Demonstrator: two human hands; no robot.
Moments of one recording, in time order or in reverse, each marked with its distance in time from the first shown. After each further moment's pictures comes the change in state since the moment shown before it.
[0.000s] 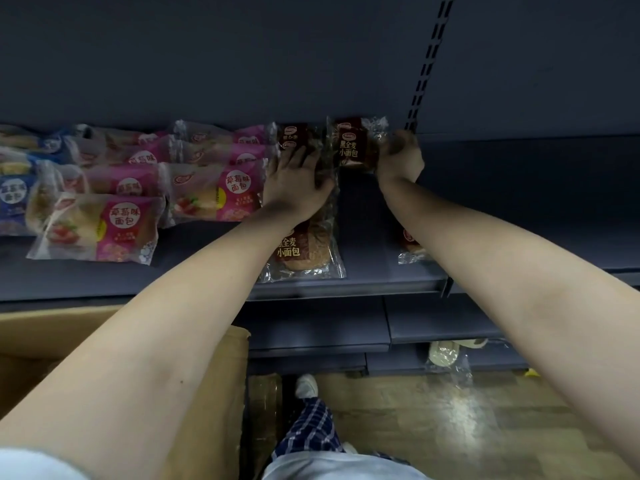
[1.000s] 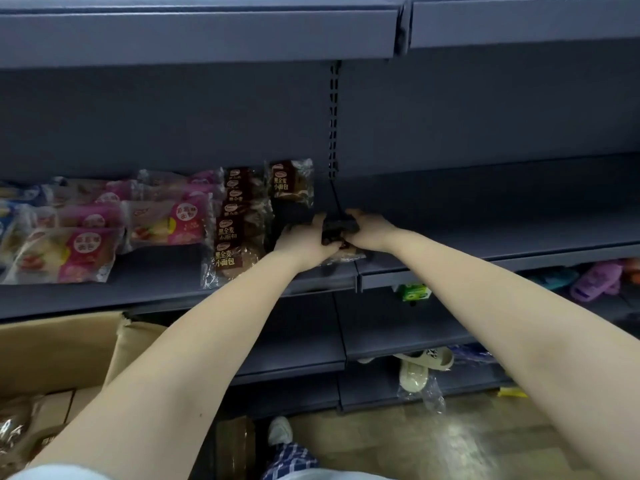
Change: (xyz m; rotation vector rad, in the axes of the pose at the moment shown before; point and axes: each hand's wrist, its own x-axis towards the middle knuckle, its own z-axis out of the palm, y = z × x) left_hand -0.066 0.129 0.009 -0.135 -0.253 0.103; right_hand -0.047 0.026 -0.162 -0.615 -0.757 -0.260
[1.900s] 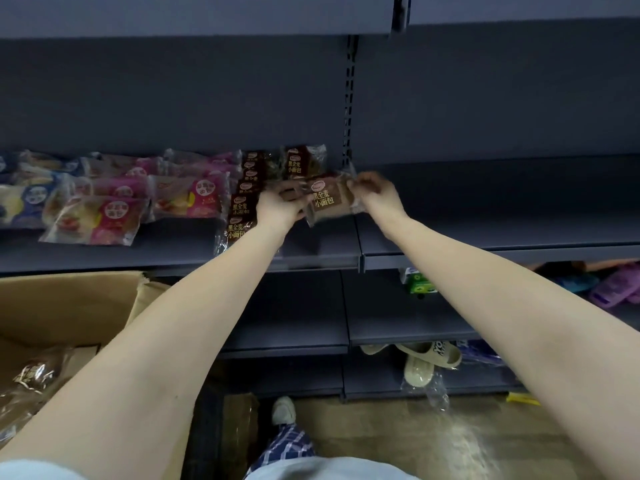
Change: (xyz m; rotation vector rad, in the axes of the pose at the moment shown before) left_hand -0.025 -0.010 -0.026 -1.178 0.437 -0.317; right_hand -0.012 -0.008 0.004 0.788 0.369 -0.069
